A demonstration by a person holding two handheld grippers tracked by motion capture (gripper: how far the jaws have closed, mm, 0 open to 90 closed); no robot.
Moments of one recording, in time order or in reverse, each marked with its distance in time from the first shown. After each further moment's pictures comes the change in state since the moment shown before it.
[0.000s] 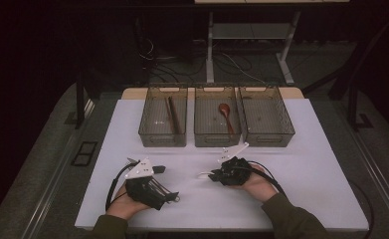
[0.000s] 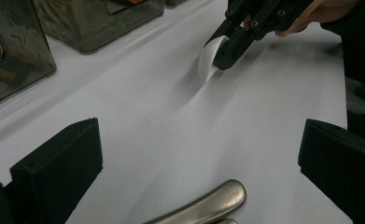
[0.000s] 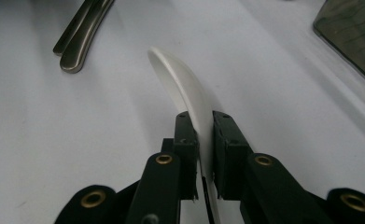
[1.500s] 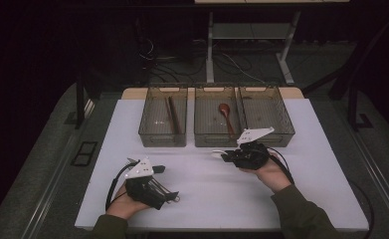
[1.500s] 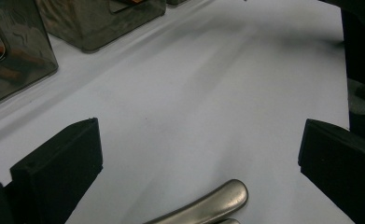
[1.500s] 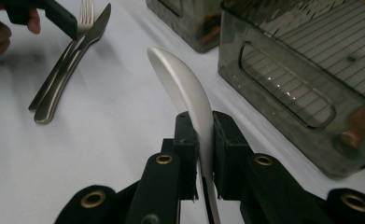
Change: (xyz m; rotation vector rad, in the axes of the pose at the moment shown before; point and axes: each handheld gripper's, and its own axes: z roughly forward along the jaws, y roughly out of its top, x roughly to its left) left arm 0.001 0.000 0.001 -0.002 0.004 -0.005; right arm -0.033 0.006 -0.049 -0.156 -0.092 0.092
